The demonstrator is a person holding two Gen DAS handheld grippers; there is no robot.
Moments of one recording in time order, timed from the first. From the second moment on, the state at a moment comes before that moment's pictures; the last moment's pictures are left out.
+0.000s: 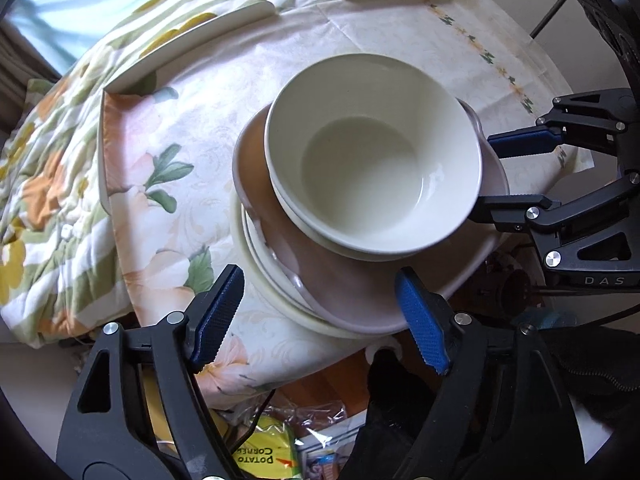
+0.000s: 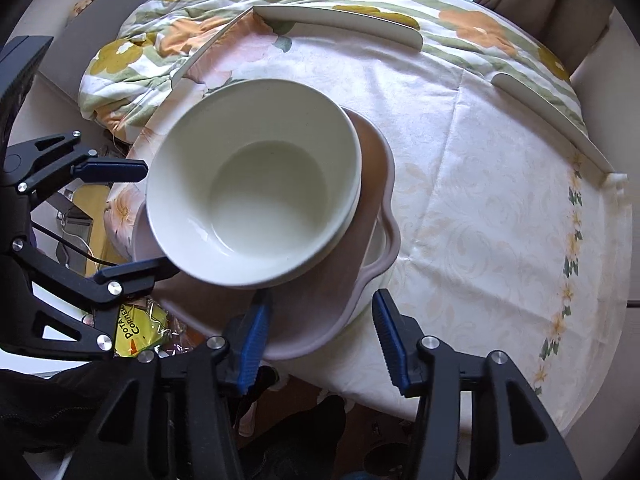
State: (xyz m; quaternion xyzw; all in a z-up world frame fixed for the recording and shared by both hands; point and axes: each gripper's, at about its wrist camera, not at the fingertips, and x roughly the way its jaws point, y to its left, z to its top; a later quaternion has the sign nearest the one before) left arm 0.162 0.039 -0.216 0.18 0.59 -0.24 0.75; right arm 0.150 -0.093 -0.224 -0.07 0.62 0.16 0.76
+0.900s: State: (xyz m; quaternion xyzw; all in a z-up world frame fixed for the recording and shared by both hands) left arm -0.016 0.042 0.023 0.04 0.26 -0.08 0.96; right arm -0.025 -0.176 0.009 0.03 0.31 -0.01 0.95
